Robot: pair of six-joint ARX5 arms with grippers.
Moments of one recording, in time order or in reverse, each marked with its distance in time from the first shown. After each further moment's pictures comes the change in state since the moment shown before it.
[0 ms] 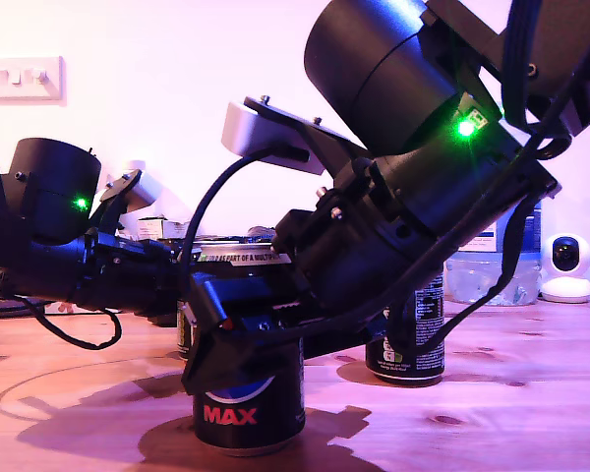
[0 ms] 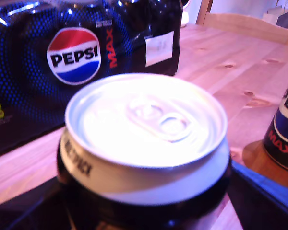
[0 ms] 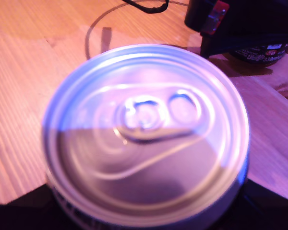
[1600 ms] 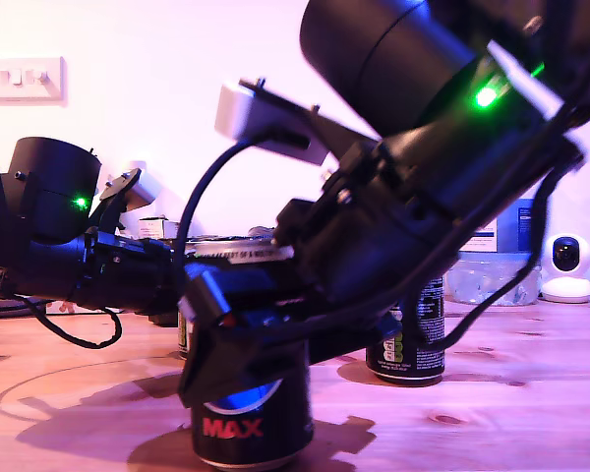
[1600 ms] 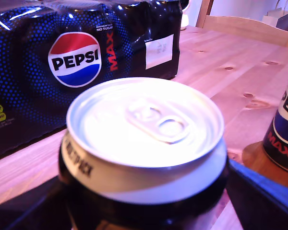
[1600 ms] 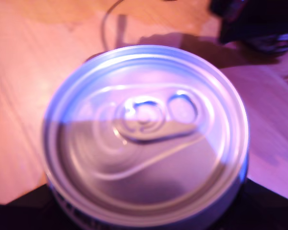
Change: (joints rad) left arm 0.001 0.000 0.000 0.003 0.000 0.000; right arm 0.033 -0.089 -0.013 -0.117 0.027 -0.004
